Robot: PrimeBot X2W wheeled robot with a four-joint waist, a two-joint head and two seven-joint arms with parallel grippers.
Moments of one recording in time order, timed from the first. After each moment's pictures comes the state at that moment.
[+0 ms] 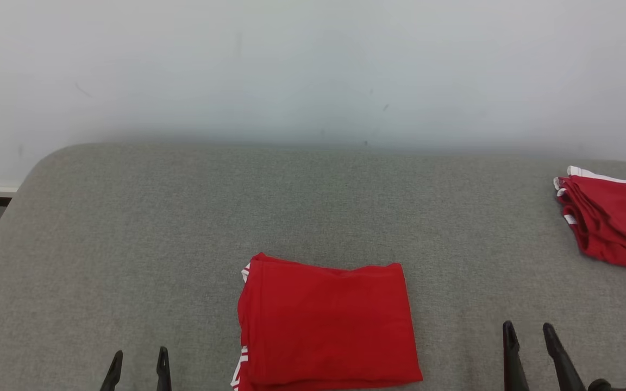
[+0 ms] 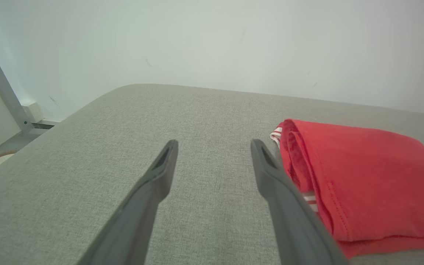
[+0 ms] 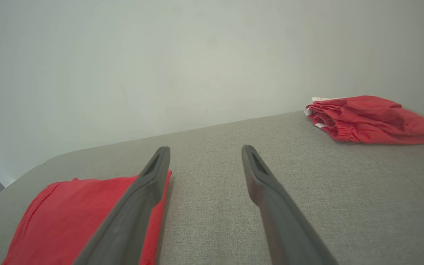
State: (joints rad) left arm 0.09 0.05 0.03 0.21 -0.14 -0.09 -0.26; right arm 0.16 -0.05 -0.02 0.06 0.28 0.13 -0.26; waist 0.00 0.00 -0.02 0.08
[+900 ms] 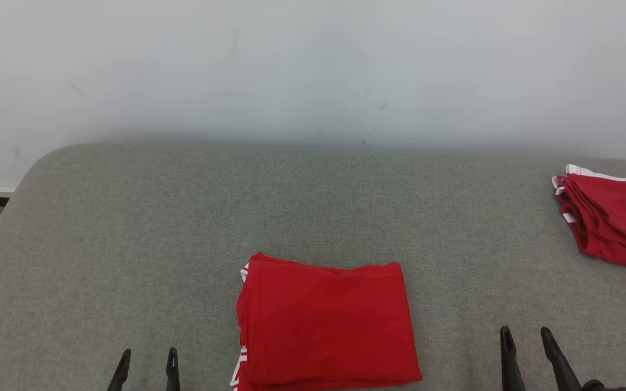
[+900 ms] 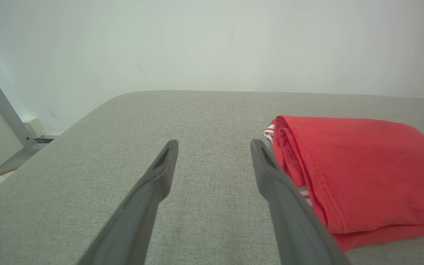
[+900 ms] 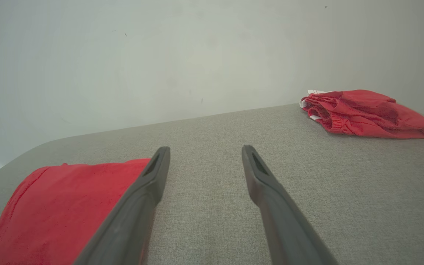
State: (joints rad) left arm 0.10 0.05 0.00 0.18 -0.06 -0.07 -0.26; right arm 0.16 -0.05 -0.02 0.10 0.24 0.13 -0.26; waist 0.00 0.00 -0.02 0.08
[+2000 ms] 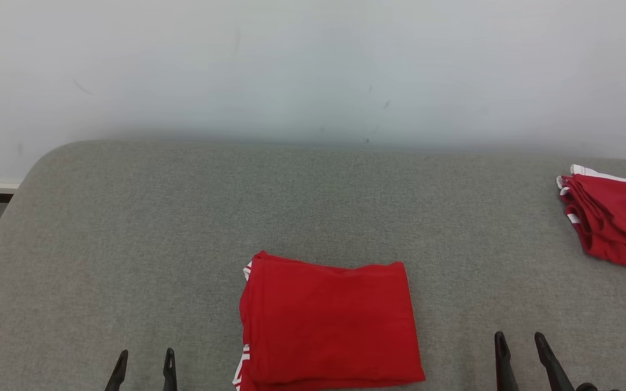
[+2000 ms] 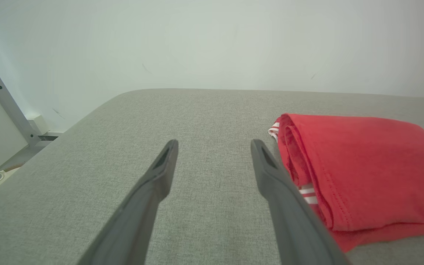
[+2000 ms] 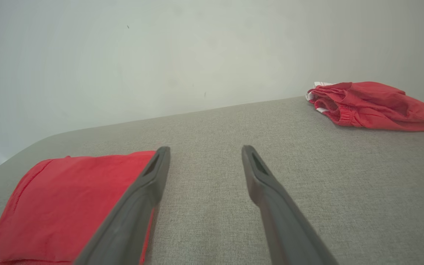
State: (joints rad) left arm 0.11 0.05 0.02 0.18 -0.06 -0.08 -0.26; right arm 0.17 -0.05 -0.01 0.12 0.23 0.13 -0.26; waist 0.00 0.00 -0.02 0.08
